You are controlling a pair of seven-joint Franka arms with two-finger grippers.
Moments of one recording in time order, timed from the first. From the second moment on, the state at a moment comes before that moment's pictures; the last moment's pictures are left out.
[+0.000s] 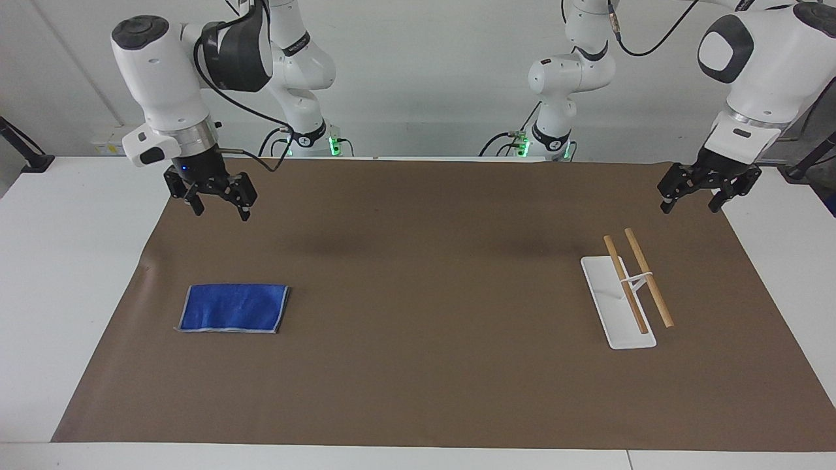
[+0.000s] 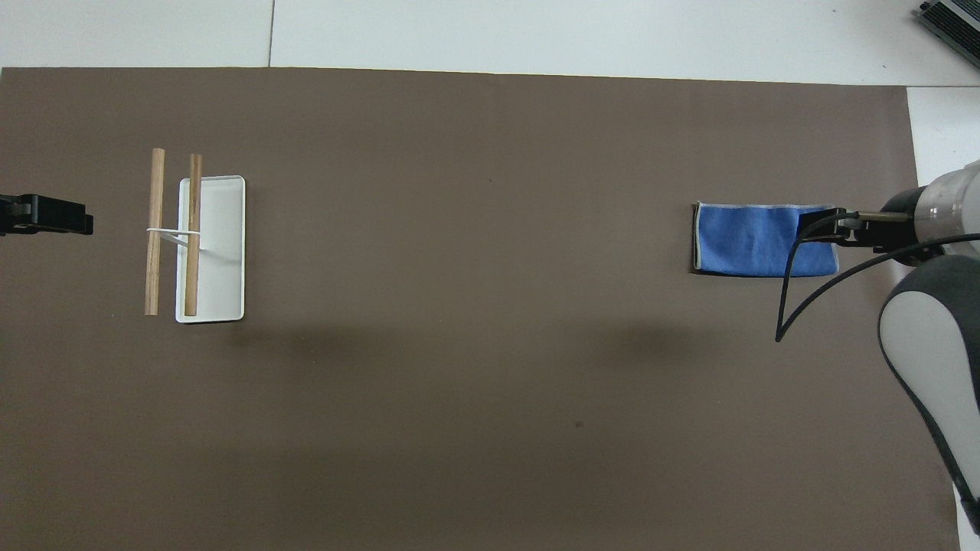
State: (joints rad) left arm 0.14 -0.03 -0.11 -1.72 0.00 1.81 0.07; right arm -0.14 -0.03 0.11 -1.86 -0.02 1.97 0.11
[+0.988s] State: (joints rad) left arm 0.14 -0.03 -0.11 -1.72 0.00 1.81 0.07; right arm -0.21 0.26 0.11 -1.90 -0.02 2.29 0.01
